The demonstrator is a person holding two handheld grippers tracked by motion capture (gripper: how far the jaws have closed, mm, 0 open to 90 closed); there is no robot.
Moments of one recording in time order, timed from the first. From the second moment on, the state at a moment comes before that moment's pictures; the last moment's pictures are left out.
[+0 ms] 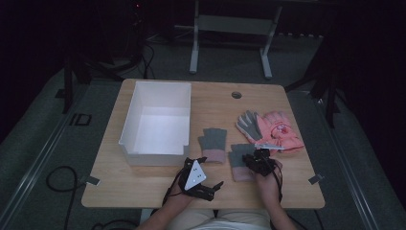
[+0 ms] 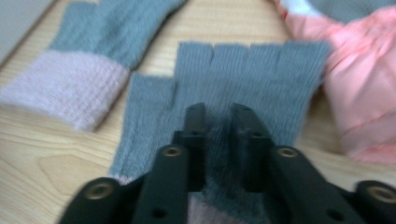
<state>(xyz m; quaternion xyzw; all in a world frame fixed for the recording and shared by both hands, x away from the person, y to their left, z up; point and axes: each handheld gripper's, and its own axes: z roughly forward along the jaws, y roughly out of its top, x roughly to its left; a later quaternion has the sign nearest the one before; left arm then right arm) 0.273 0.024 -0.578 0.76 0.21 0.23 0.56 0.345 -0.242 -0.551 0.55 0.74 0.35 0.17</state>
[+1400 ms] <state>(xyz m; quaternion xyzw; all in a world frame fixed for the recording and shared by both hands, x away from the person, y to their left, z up) 0.273 0.024 -0.578 0.77 0.21 0.23 0.56 0.354 -0.241 -0.505 0.43 0.82 0.33 0.19</state>
